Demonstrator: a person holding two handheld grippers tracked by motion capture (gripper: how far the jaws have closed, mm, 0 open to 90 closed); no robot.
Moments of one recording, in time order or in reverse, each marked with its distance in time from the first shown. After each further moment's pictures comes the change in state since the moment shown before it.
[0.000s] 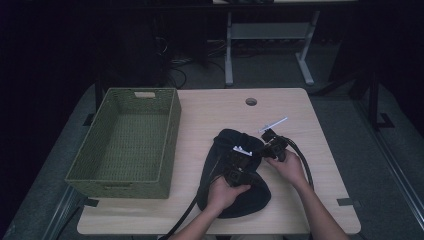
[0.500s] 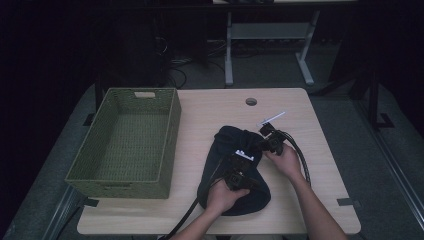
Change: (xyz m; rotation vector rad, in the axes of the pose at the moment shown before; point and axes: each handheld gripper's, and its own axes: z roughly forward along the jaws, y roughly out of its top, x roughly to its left) left arm -0.001 -0.008 0.005 0.050 -0.007 0.024; right arm -0.015 0.017 0.006 0.001 -0.080 0.021
